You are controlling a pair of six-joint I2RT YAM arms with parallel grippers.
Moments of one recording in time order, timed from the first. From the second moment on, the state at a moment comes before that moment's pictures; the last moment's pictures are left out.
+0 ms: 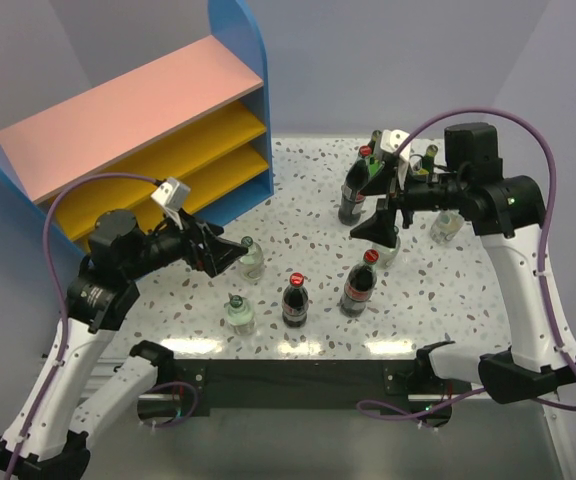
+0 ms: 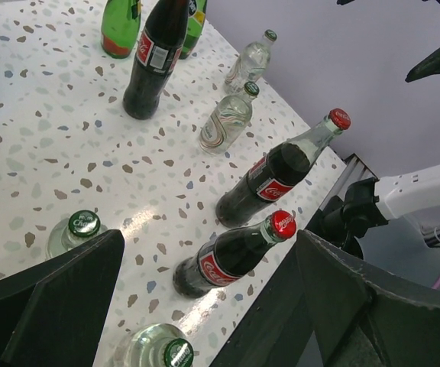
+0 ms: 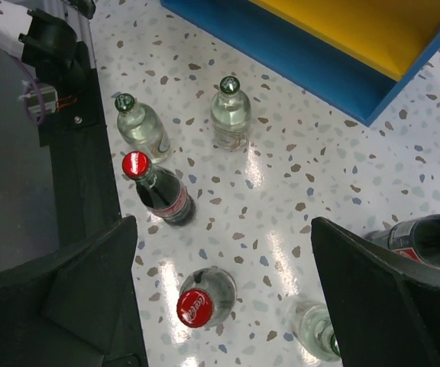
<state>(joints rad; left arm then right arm) -0.34 0.71 0.98 -0.47 0.57 -0.36 0.28 1.26 1.76 -1.18 -0.88 -0.53</state>
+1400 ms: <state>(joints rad) -0.39 0.51 0.81 -0.39 0.48 -0.33 0.86 1.38 1.63 -1.30 -0.68 -0.81</state>
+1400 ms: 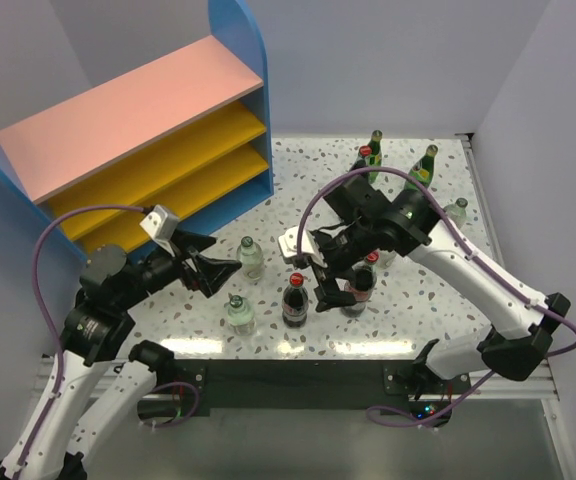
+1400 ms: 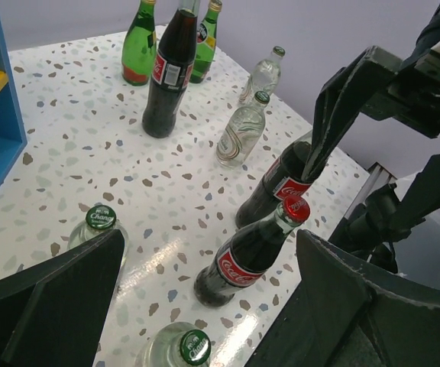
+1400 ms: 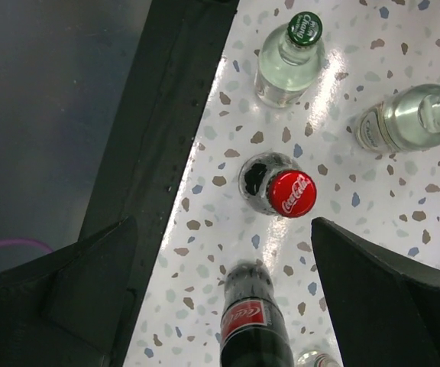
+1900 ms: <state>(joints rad) -0.39 0.46 0.80 -0.41 0.44 -0.33 0.93 1.45 1.60 -1.16 -0.52 -0.77</state>
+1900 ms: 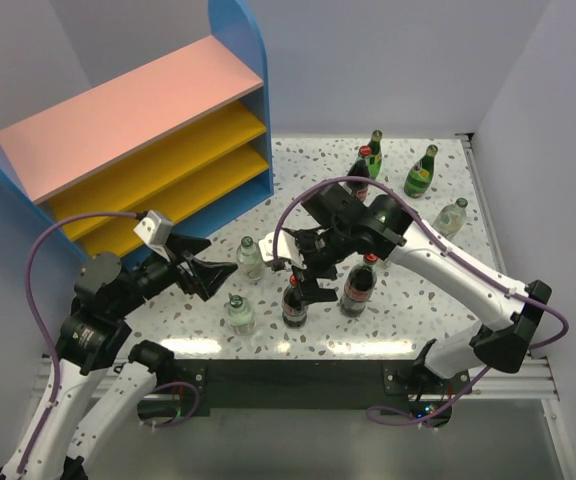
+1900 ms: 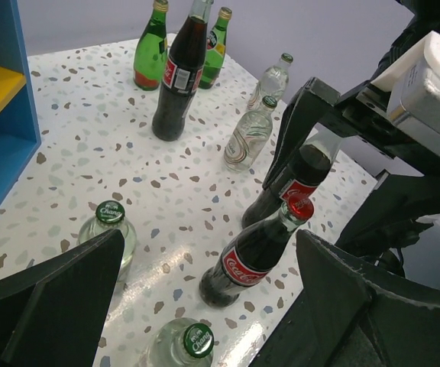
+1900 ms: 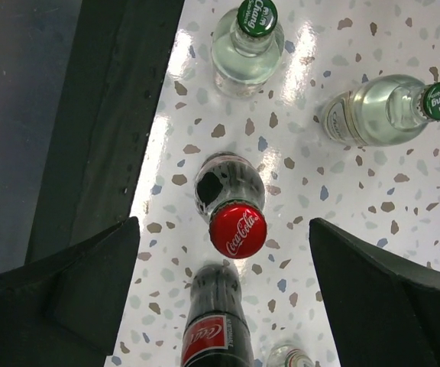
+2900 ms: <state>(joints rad) -0.39 0.43 0.79 -0.43 0.43 -0.33 0.95 1.48 1.53 -1.10 -0.46 -0.74</state>
